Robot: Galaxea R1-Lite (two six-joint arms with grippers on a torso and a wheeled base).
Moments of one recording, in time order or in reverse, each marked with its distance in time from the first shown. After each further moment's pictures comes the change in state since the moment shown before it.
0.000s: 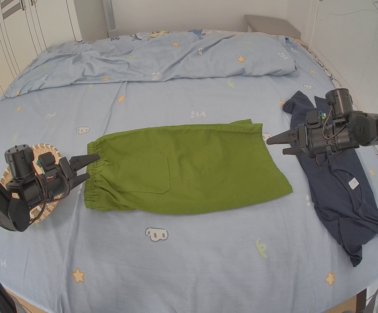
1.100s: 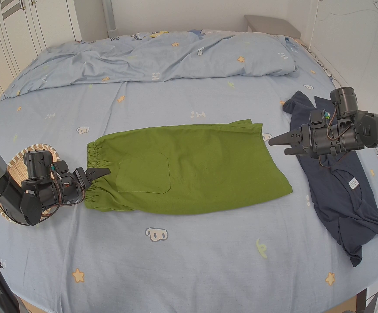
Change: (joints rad) left arm -0.053 0.094 -0.102 0.217 0.192 0.148; right arm 0.010 -0.065 0.067 -0.017 0.000 -0.009
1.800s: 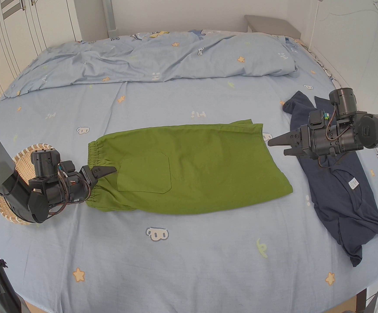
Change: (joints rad) left arm -0.034 0.061 -0.059 -0.001 -0.041 -0.098; right arm 0.003 0.006 0.000 -0.002 0.000 0.002
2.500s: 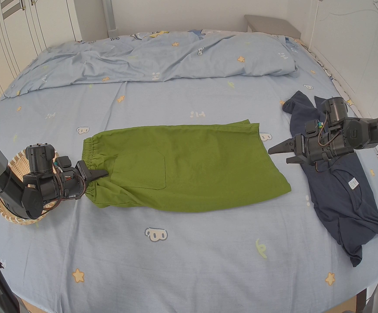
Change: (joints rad) left arm 0.024 -0.054 -0.008 0.040 -0.044 -0.023; right arm -0.037 0.136 -0.100 0.061 -0.094 -0.001
